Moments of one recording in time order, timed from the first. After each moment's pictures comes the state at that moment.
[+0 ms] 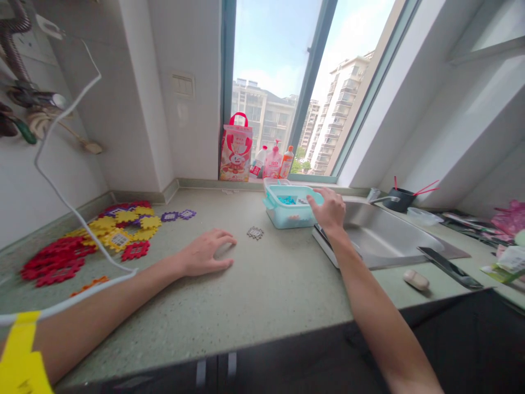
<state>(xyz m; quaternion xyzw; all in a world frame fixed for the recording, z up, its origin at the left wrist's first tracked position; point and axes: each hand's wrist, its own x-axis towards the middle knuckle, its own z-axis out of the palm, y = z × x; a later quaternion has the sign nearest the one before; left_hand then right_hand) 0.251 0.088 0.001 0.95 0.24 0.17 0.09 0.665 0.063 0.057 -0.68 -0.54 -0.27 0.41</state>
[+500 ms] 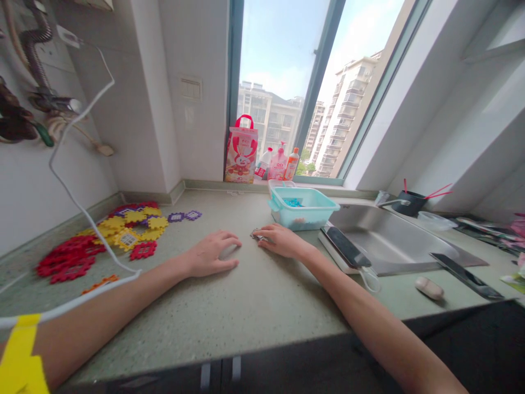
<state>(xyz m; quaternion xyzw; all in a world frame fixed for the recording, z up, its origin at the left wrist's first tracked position) 0.250 0.087 0.000 0.95 0.24 0.18 0.10 0.551 0.069 0.003 -0.45 -0.88 0.00 0.15</state>
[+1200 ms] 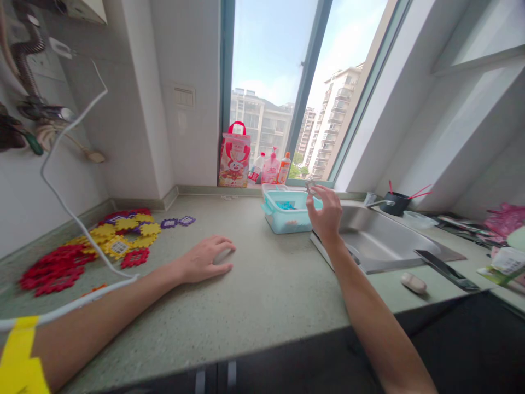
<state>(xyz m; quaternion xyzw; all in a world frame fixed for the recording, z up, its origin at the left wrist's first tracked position) 0.249 0.087 0.001 0.95 0.25 0.16 0.09 0.643 0.057 0.065 -0.54 -0.57 -0.33 0.51</state>
